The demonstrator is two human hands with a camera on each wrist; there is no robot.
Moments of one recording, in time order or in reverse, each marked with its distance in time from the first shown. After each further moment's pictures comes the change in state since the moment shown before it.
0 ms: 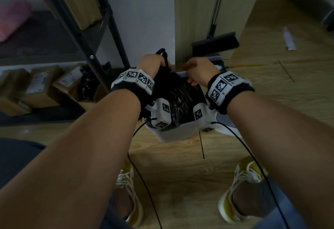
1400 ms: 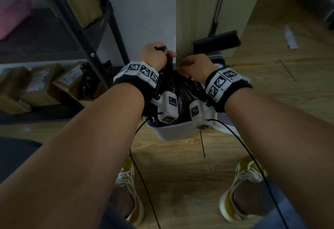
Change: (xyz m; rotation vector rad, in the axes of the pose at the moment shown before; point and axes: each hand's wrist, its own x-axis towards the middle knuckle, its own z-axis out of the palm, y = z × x) left_hand 0.001 0.004 0.000 -0.175 0.054 0.187; right_hand 0.007 -0.002 0.007 0.003 0.011 -0.123
